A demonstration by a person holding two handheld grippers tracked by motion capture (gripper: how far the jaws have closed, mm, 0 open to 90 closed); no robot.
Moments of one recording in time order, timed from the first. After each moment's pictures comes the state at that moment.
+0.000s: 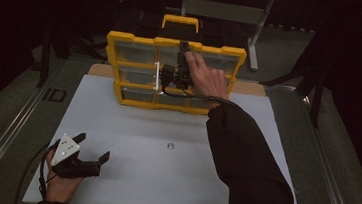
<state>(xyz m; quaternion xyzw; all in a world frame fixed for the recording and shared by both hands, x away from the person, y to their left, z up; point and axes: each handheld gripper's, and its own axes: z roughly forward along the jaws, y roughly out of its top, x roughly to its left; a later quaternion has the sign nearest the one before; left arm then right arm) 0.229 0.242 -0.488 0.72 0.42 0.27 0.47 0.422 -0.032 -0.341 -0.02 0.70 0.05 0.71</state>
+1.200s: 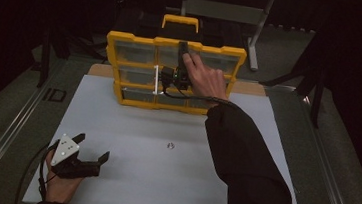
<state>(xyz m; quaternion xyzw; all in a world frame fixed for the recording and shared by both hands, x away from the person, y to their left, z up) 0.229 0.243 -0.488 0.72 0.43 0.27 0.47 0.430 -0.032 -0.355 -0.05 0.66 0.02 0.75</state>
